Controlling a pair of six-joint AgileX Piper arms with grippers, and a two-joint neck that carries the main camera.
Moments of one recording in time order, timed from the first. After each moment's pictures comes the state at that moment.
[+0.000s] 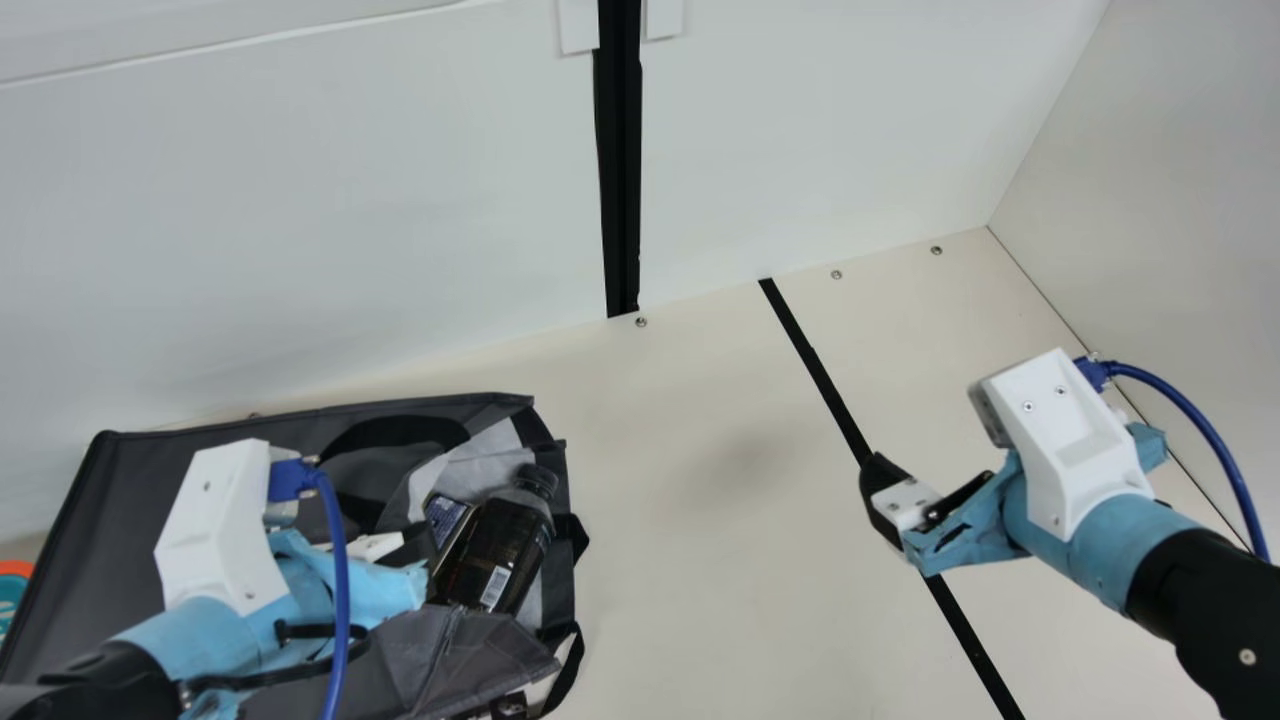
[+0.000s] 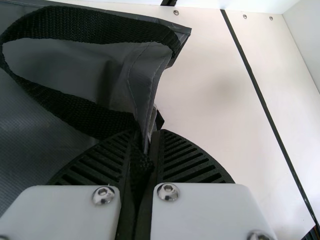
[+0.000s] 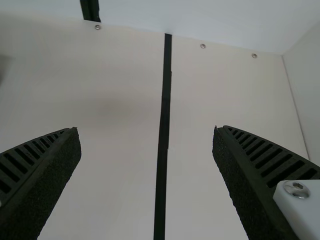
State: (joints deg) left arm -30.7 81.8 -66.0 -23.4 35.4 -4.2; right arm -27.2 53.0 -49.9 23.4 44.6 -43.7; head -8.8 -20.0
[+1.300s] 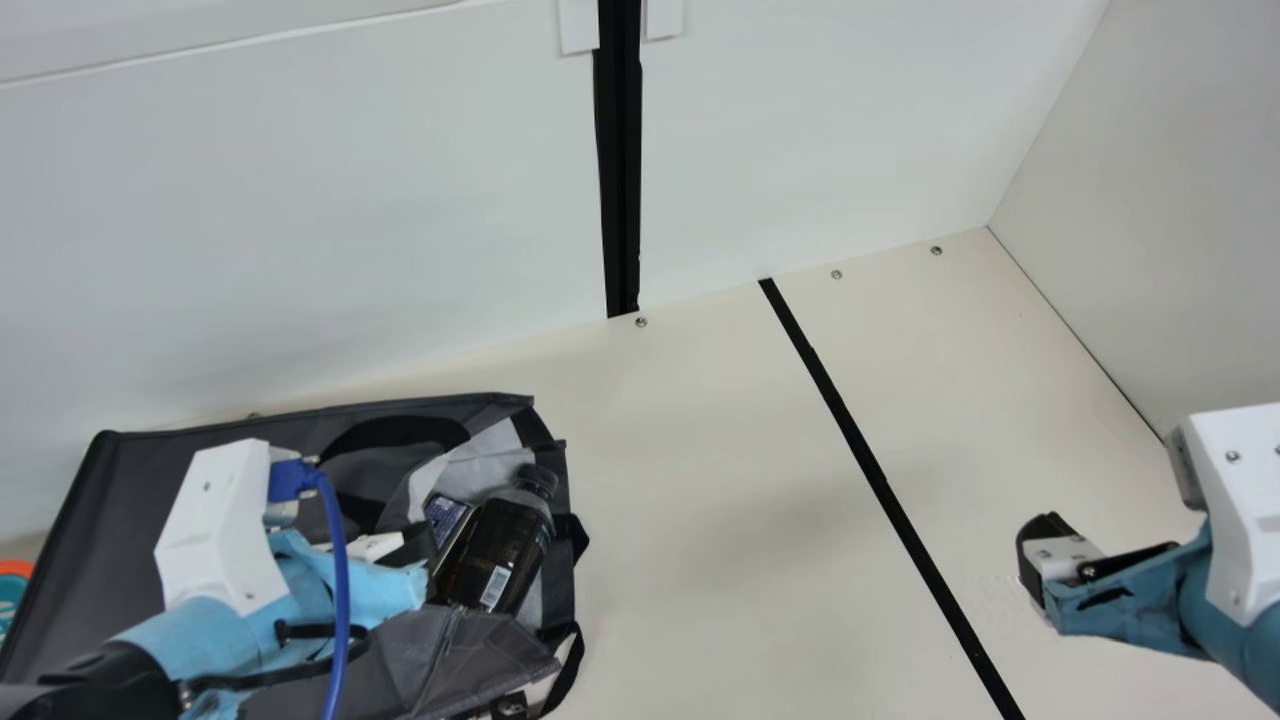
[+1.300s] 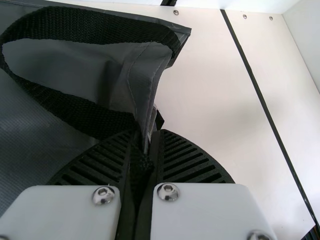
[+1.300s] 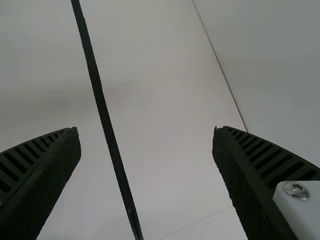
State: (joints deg) left arm -30.7 81.8 -66.0 -23.4 35.4 -4.2; right arm -34.6 44.3 -62.1 0.9 67.2 -20.9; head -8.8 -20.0
